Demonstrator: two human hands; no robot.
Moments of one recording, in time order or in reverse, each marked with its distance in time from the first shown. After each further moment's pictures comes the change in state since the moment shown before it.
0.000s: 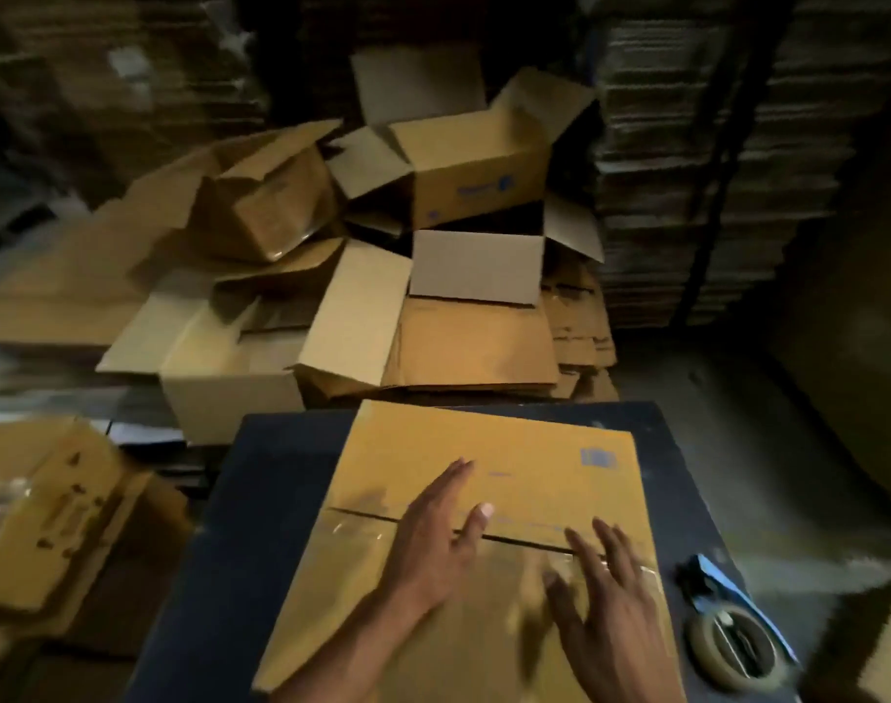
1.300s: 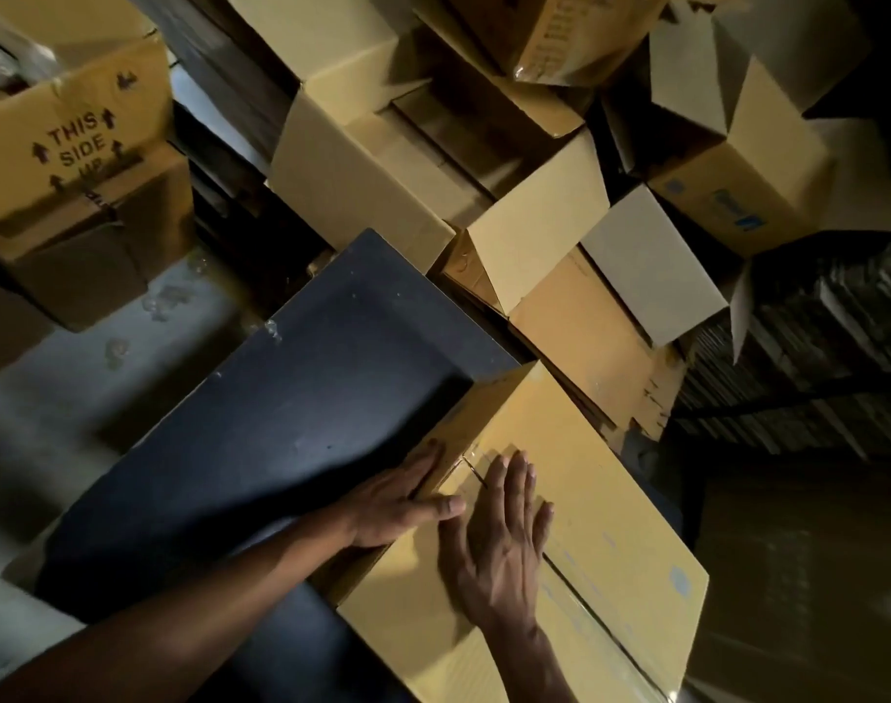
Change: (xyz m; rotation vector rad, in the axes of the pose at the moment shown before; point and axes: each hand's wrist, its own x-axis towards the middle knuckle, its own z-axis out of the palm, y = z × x) left_hand -0.024 -0.244 -0.043 -0.683 -0.271 -0.172; right_hand 0.061 -0.190 0.163 -0.493 -0.210 -0.360
